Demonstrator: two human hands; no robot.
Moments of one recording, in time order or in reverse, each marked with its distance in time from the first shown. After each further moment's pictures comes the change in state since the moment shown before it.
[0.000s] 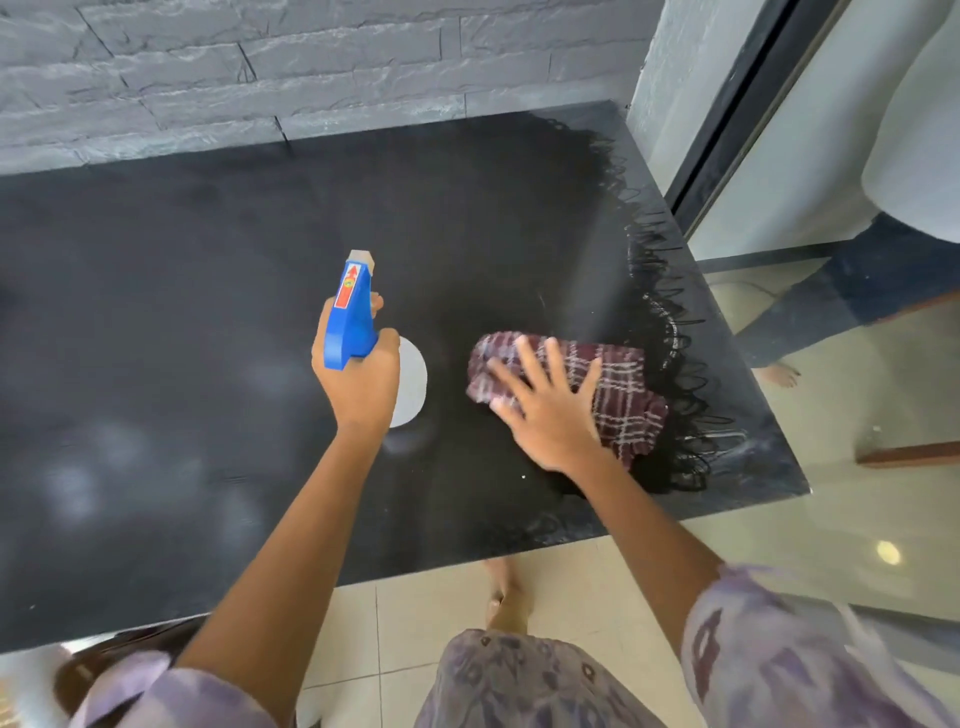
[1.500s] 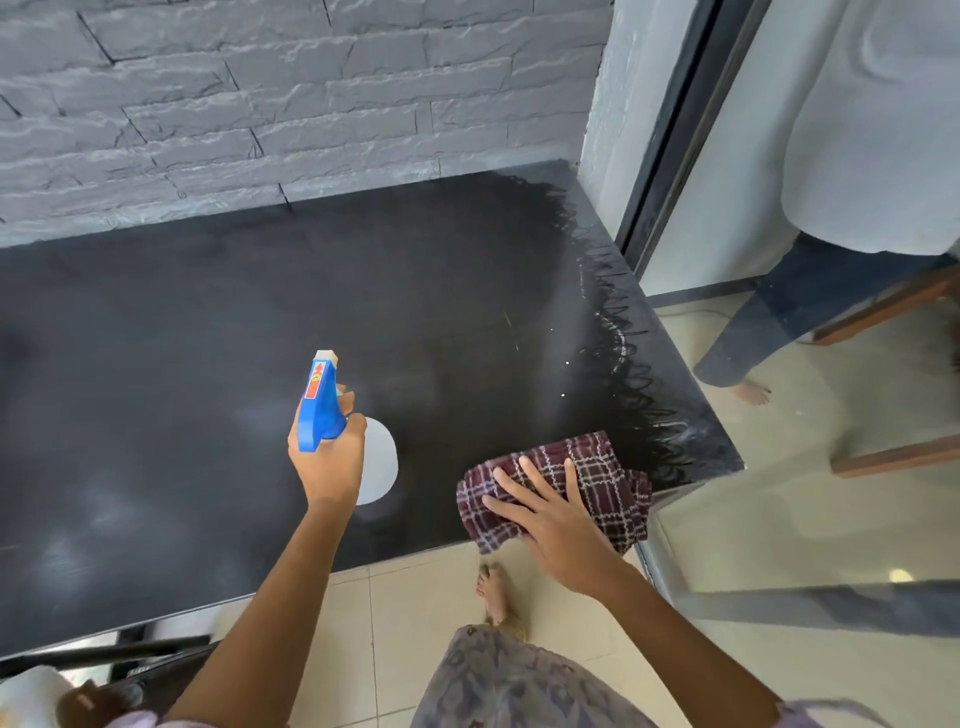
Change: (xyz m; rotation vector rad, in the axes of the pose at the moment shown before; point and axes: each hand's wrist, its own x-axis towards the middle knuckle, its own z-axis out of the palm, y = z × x) left_hand -0.065 -0.010 -0.054 0.074 0.095 -0.275; right_hand -0.143 0.000 0.007 0.000 -0.058 -0.336
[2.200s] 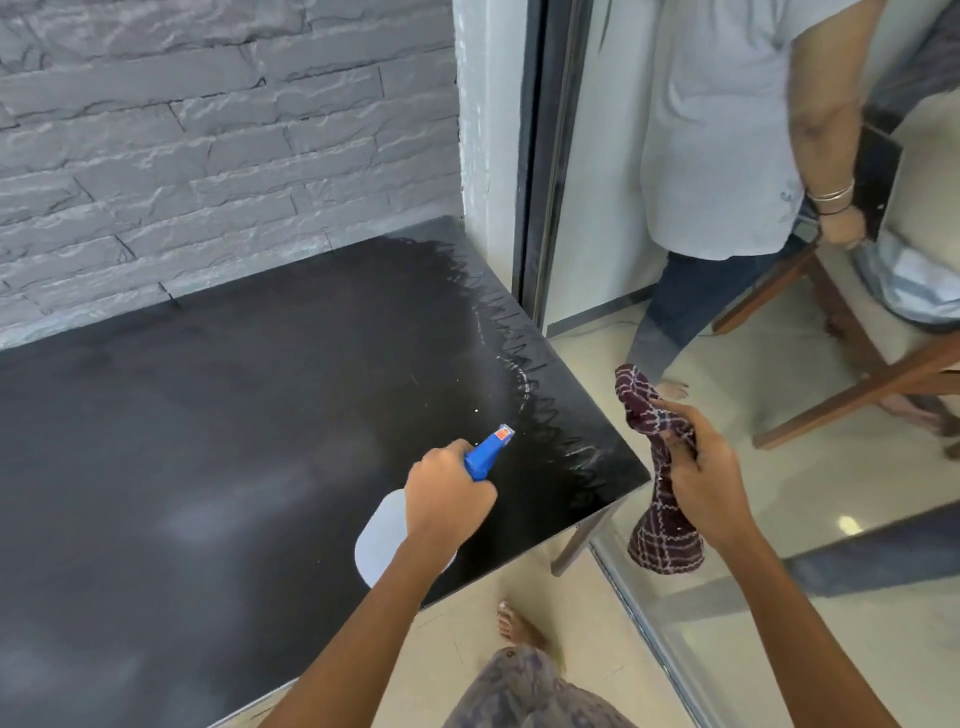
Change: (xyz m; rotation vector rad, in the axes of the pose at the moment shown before) left_hand -0.100 0.033 0.128 0.729 -0.713 0.543; right_hand -0.105 0.116 -0.129 0.768 0.786 0.834
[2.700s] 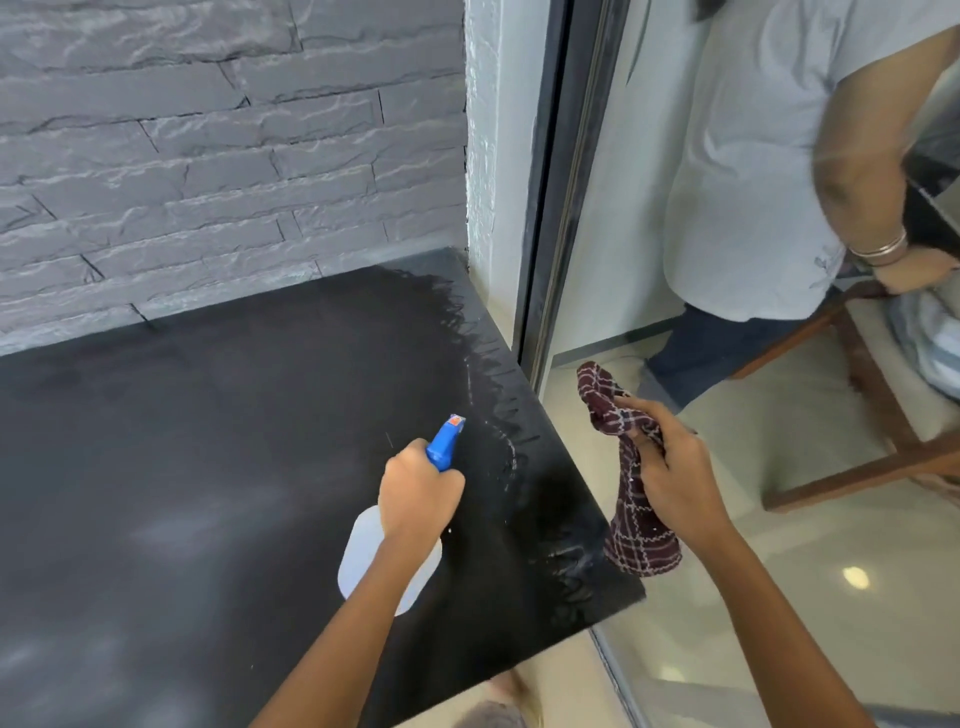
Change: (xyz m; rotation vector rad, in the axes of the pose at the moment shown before) left_hand 0.106 0.029 0.014 -0.134 0.198 -0.276; right_hand 0.115 -0.021 0.008 -0.065 -0.139 -0.048
